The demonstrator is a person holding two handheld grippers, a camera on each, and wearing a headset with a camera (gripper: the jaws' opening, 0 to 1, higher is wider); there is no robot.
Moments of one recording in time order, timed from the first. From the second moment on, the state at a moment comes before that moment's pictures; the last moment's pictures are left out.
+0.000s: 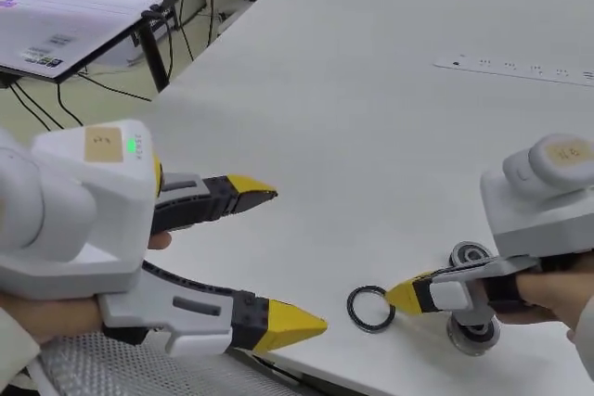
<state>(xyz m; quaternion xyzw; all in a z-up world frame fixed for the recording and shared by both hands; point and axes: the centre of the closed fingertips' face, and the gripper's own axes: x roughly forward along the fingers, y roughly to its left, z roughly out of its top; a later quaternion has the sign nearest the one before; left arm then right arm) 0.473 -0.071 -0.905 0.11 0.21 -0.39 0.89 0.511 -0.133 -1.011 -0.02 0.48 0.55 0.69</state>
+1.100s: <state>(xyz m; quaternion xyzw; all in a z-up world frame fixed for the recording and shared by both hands) 0.494 -0.096 -0.867 0.17 0.18 -0.41 0.88 0.569 -0.190 -0.940 0.02 0.37 0.53 0.77</state>
